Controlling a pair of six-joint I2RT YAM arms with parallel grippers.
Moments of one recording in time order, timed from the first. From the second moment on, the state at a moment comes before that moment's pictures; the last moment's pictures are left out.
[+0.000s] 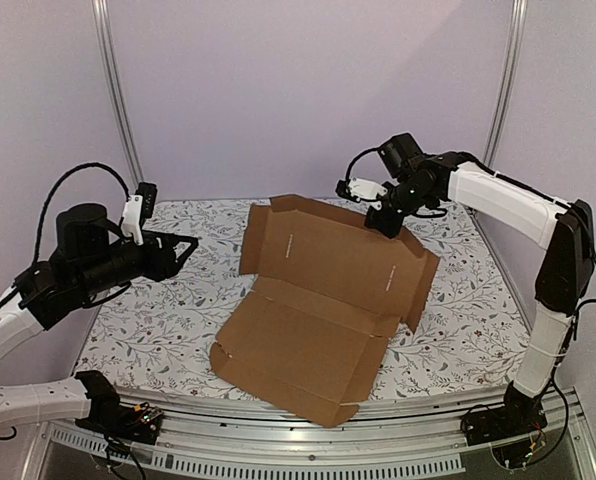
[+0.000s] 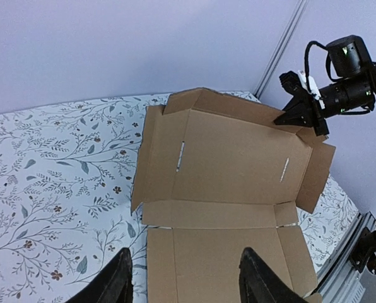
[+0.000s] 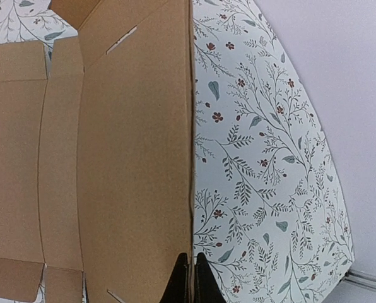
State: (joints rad) left arm -0.65 0.76 0.78 -0.32 -0.04 -0.32; right arm 0.59 1.85 1.72 -0.80 -0.04 -0.58
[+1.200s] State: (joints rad) left arm -0.69 1.12 1.10 -0.29 -0.04 -0.39; right arm 0.81 1.61 1.51 -0.65 -0.09 -0.82
